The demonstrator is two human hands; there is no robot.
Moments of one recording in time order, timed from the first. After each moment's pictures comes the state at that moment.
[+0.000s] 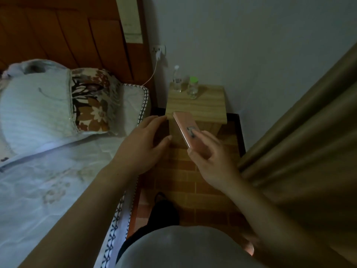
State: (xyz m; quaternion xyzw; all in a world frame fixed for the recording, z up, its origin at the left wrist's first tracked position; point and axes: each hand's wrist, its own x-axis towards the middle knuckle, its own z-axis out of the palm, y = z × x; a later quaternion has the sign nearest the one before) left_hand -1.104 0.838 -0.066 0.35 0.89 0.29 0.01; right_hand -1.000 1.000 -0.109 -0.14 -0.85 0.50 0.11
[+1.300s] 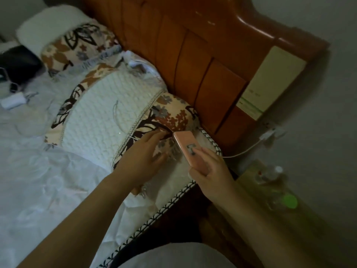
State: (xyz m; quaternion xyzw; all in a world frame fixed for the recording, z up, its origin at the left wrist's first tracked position) left_hand -1.519 0.813 -0.095 -0.03 0.96 0.29 -0.01; right_hand -1.550 1.017 -0.131 0.17 -0.86 0.46 -0.13
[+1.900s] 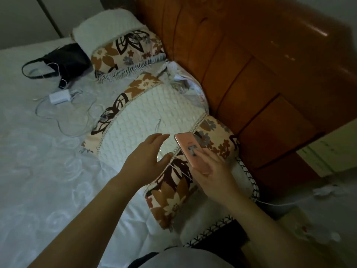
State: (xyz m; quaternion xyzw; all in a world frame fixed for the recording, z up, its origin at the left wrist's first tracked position) left_hand -1.570 0.664 -0.102 -0.15 0.94 0.30 -0.03; right_hand -1.648 0.854 -0.137 0.28 -0.86 0.38 -0.20
